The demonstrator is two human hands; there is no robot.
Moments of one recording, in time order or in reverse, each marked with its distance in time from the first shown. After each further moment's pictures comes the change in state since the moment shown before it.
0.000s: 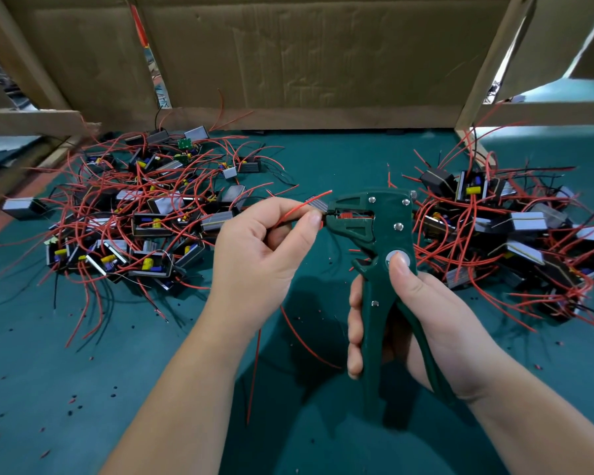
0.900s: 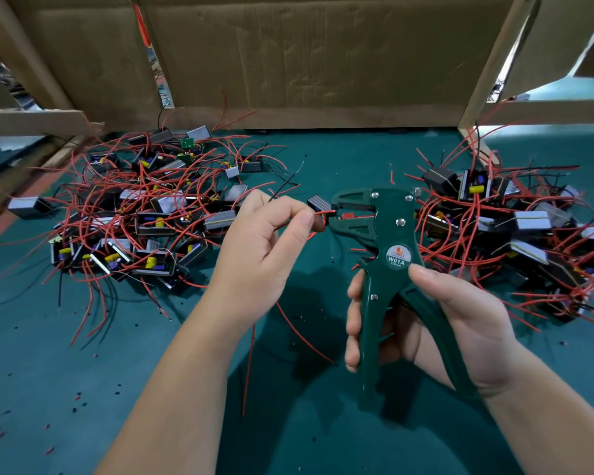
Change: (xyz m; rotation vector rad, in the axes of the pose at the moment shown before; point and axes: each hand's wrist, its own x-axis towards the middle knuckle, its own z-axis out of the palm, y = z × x) left_hand 0.006 -0.006 -0.013 0.350 -0.142 0.076; right_hand -0.005 -0.011 -0.010 0.126 -0.177 0.045
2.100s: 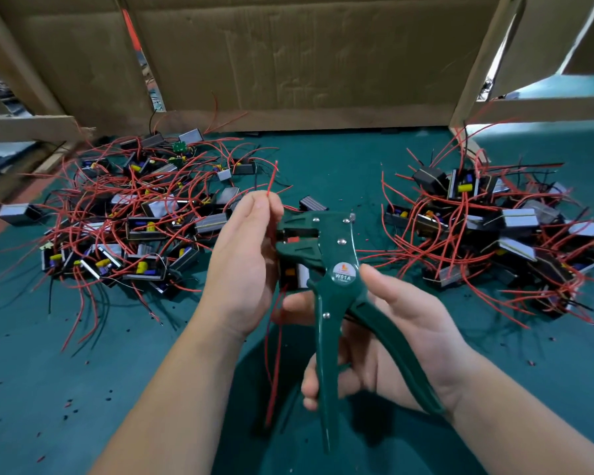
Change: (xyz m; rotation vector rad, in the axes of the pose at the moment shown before) left_hand 0.001 0.004 0.017 -0.894 0.111 -0.353; right_hand 0.011 0.015 0.020 0.198 -0.108 0.179
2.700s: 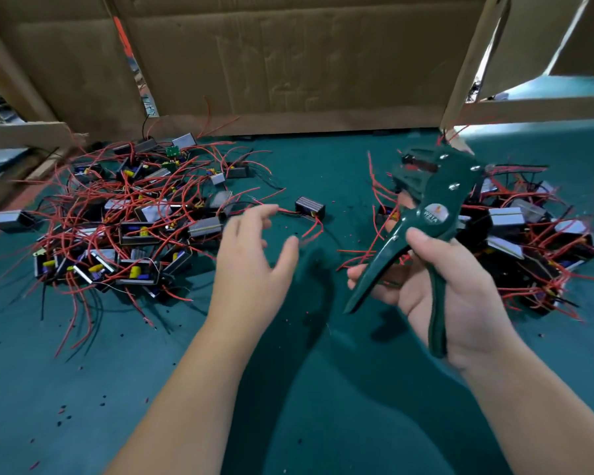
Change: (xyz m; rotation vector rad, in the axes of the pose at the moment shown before) left_hand 0.007 -0.028 -0.020 1.125 0.119 0.316; right_hand -0.010 -0.025 -0.020 -0.159 0.525 -0.648
